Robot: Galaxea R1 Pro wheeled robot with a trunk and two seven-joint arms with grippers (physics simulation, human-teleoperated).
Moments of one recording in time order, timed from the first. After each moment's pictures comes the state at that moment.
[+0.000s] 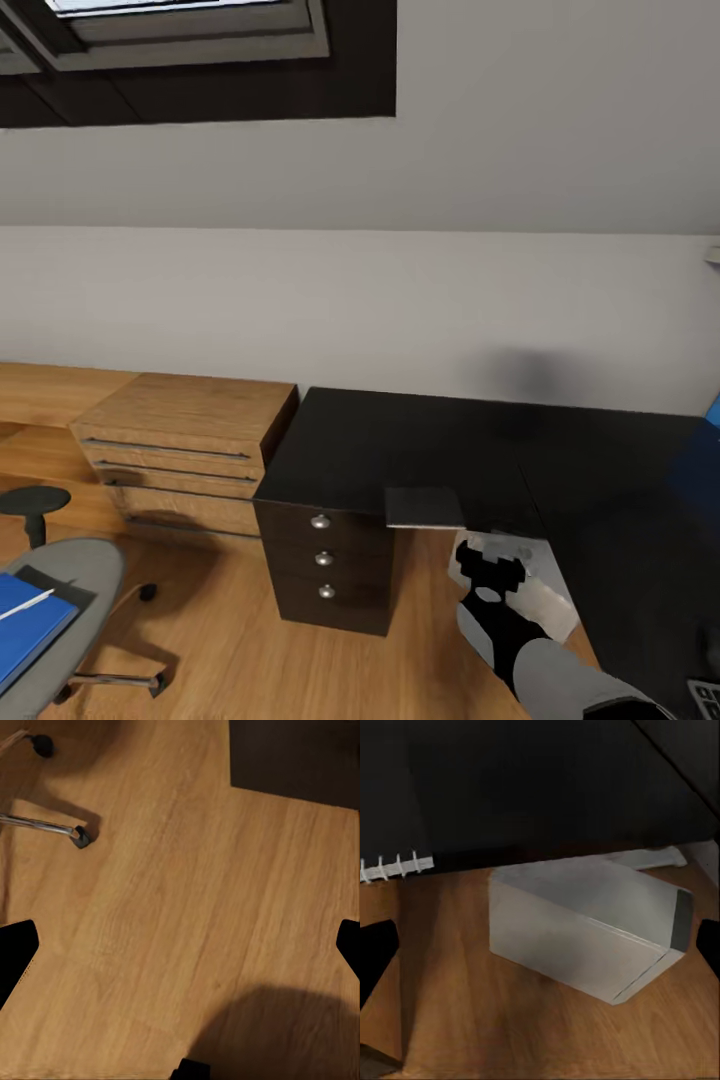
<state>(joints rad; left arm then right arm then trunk) -0.23 0.04 -0.92 -0.43 0.84 -0.29 0.56 -0.69 0.07 0.16 -0.23 -0.21 -0.27 -0.50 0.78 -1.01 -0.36</state>
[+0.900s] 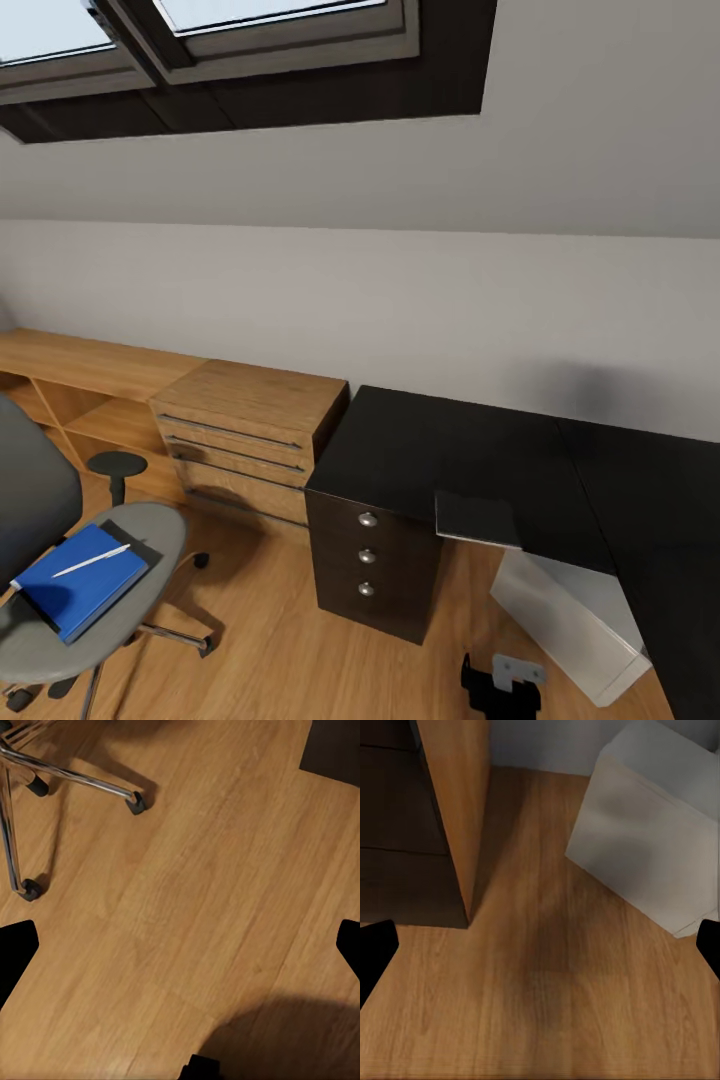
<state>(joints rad) -0.23 0.04 -0.92 -0.40 0.83 -0.29 0.56 -0.49 0.08 0.16 0.02 -0.20 -0.55 -0.32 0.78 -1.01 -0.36</state>
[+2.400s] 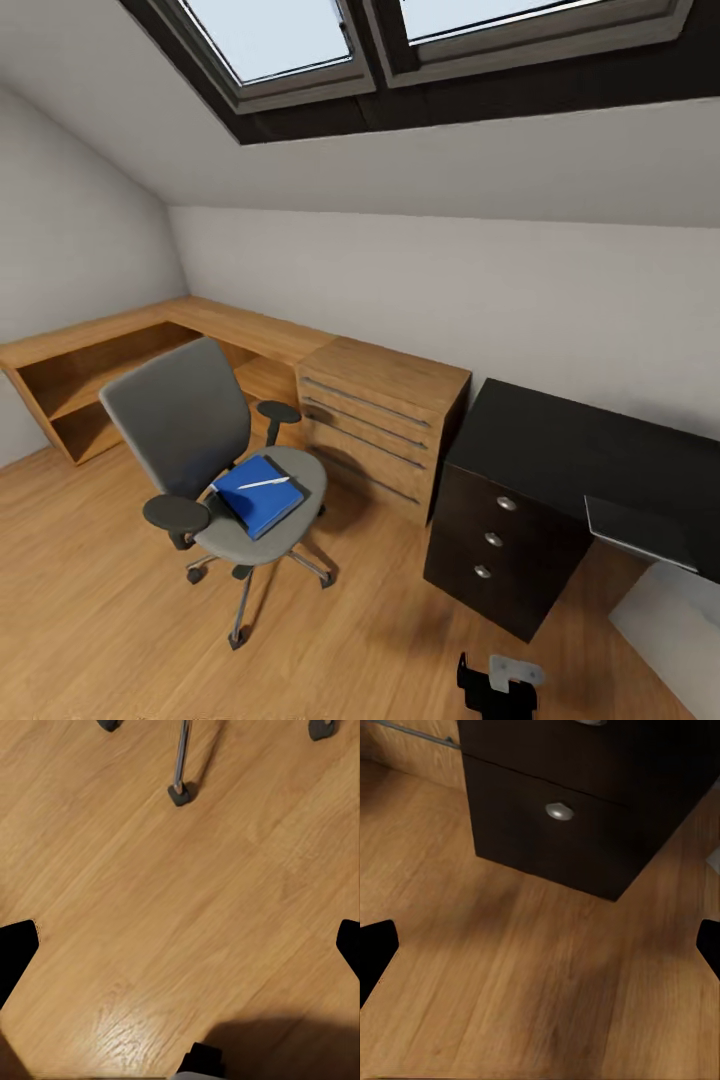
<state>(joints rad) -0.23 0.04 -0.92 -0.40 0.84 -0.29 0.56 -0.48 0.09 0.16 0.02 -0.20 -0.57 -0.32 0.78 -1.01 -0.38</state>
